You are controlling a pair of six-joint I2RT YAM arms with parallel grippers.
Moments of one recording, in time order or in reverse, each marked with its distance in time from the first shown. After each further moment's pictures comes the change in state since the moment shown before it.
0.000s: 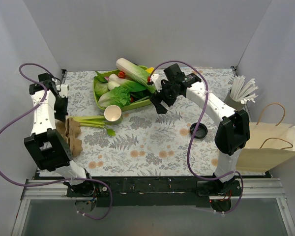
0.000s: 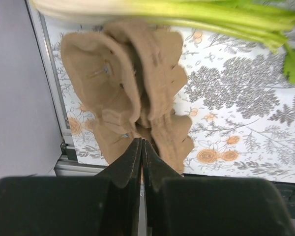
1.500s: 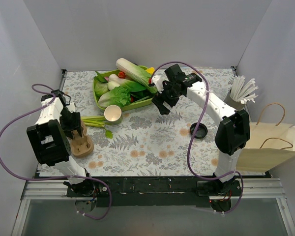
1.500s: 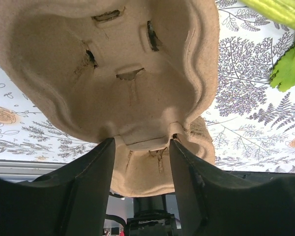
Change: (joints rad) left arm -0.006 0.088 -0.234 0.057 0.093 -0.227; right arm -0.007 0.000 0.002 -0.043 0.045 -0.031
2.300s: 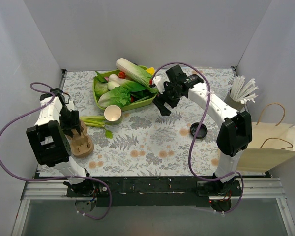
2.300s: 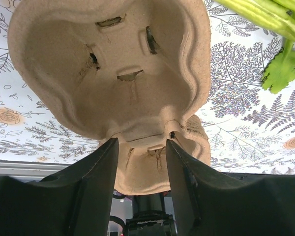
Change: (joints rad) left arm 0.001 -0.008 0.023 -0.004 0.007 -0.006; right arm -0.004 -0.033 -0.034 0.006 -0.007 0.000
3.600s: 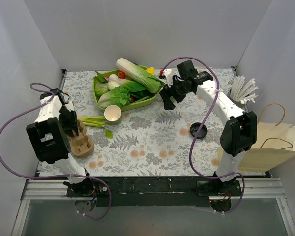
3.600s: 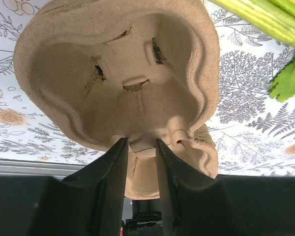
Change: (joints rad) left arm 0.012 0.050 0.020 0.000 -0.010 -0.019; right arm -0.111 -0.018 -0.011 0.053 -0.109 0.071
